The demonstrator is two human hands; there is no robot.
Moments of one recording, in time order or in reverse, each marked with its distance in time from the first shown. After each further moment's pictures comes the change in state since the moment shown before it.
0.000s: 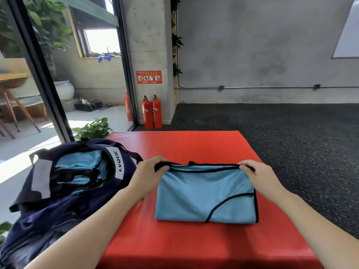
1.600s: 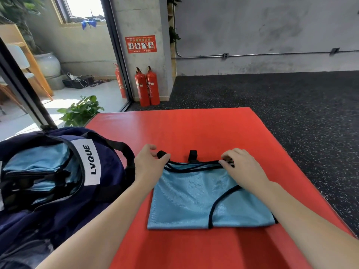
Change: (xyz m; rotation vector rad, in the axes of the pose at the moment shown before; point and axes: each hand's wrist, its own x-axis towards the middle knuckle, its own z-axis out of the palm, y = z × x) left_hand 0.076 -0.069 0.095 -0.148 0.171 -0.488; right_hand 0.073 0.030 0.109 -0.329 -0.130 -0.093
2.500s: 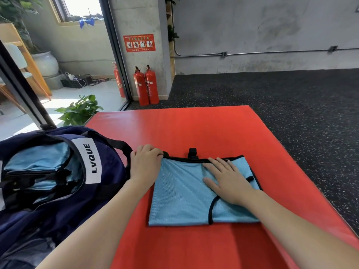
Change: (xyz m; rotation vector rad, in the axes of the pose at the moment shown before) left_hand 0.023 -0.036 -0.001 0.658 0.058 0.509; right_hand -0.022 -0.020 0.042 -0.149 -0.352 -0.098
